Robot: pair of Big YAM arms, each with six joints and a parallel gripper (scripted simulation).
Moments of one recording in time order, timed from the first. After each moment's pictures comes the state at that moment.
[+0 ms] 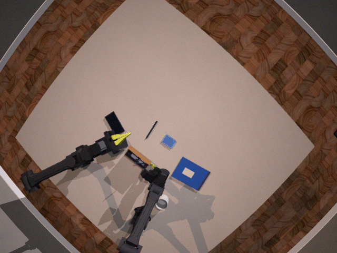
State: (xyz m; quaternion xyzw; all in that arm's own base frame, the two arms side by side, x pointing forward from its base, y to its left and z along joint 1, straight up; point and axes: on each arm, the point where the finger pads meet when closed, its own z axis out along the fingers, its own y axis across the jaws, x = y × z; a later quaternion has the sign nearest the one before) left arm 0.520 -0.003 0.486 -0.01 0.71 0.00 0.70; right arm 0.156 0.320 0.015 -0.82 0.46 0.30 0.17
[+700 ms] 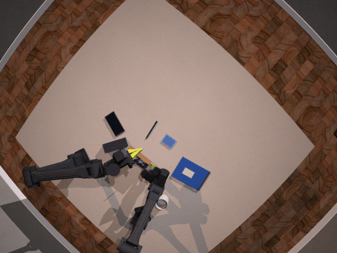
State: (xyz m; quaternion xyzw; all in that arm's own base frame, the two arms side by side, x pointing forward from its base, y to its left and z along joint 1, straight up) left arm 0.503 -0.093 0.346 -0.14 0.84 -0.06 0.52; right arm 0.156 0.320 0.015 -0.82 0.46 0.30 0.17
